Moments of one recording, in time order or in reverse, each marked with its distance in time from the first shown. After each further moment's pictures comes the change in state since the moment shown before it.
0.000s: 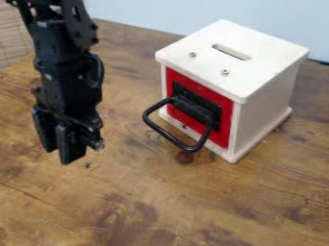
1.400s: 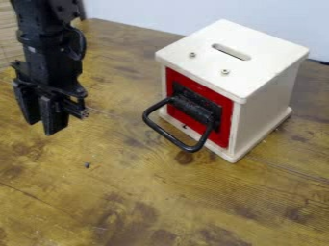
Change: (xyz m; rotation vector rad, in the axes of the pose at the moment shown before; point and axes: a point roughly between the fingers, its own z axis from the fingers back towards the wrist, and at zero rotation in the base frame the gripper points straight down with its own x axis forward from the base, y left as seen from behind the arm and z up) arm 0.012 0.038 -0.011 0.057 -0.022 0.058
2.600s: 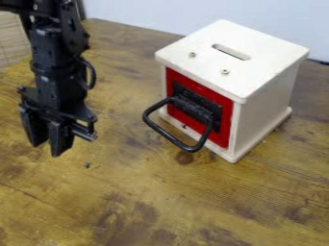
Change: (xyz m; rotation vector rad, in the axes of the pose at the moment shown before) arm -0.010 -0.008 -0.034 0.022 0.045 0.118
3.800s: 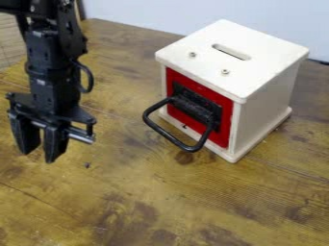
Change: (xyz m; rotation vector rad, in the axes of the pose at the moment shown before) arm 0.003 0.003 0.029 -0.003 0.001 0.132
